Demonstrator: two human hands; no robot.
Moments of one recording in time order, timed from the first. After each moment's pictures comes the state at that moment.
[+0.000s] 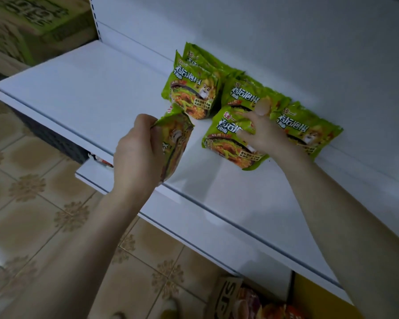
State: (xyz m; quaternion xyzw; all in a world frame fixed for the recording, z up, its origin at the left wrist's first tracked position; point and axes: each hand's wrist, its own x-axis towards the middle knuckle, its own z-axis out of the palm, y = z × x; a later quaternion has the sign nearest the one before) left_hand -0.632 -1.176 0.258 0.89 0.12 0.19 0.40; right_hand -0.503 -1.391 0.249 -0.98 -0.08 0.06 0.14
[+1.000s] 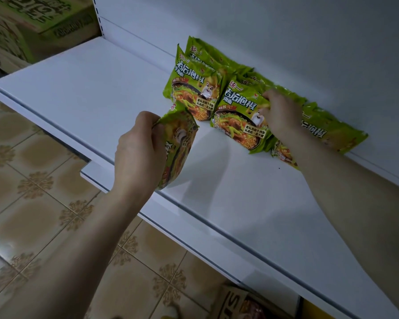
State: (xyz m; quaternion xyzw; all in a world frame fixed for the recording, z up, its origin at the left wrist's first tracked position) left_hand -0.599 -1.191 0.246 0.89 0.16 0.17 0.40; right_hand -0.421 -1.411 0.232 -0.99 -0.06 -0.08 0.09
